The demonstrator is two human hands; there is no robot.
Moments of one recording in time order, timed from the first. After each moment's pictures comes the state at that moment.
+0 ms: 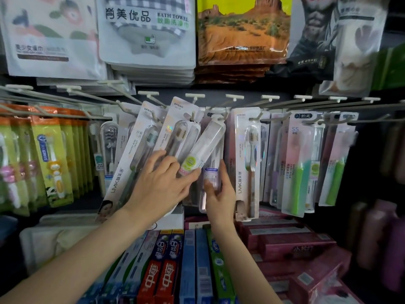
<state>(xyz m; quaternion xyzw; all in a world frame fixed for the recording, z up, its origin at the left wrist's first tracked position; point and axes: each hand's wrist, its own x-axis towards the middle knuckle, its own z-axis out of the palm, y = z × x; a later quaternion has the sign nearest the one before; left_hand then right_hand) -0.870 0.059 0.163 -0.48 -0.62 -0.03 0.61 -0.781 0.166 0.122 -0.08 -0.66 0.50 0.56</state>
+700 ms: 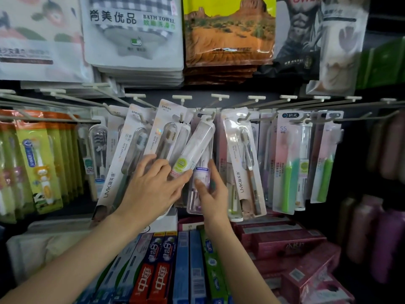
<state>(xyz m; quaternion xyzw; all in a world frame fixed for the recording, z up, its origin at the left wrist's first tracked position) -0.872 0.062 0.160 -0.49 -0.61 -0.05 0.62 -0.784 0.174 0.123 -0.08 -0.63 0.58 0.51</state>
